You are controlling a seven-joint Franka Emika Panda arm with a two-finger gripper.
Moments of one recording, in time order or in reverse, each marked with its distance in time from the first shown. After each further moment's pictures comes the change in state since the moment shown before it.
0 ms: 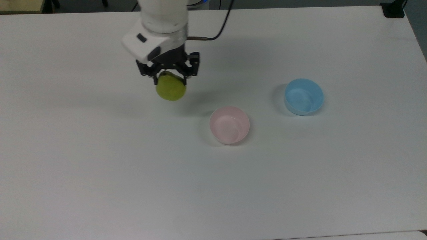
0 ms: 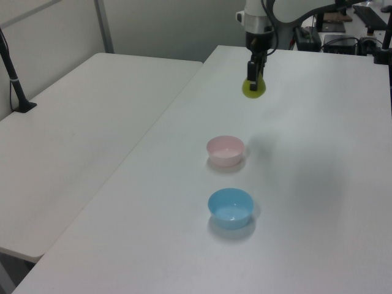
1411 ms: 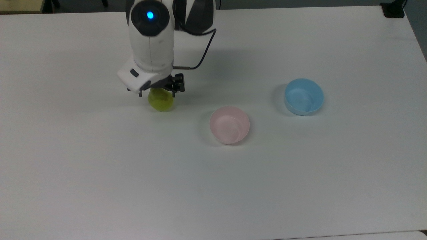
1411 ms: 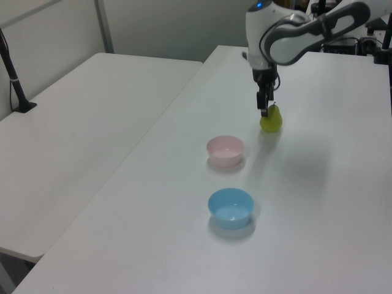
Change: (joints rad) arm -0.055 0.081 0.008 -0.117 -0.074 0.112 -0.023
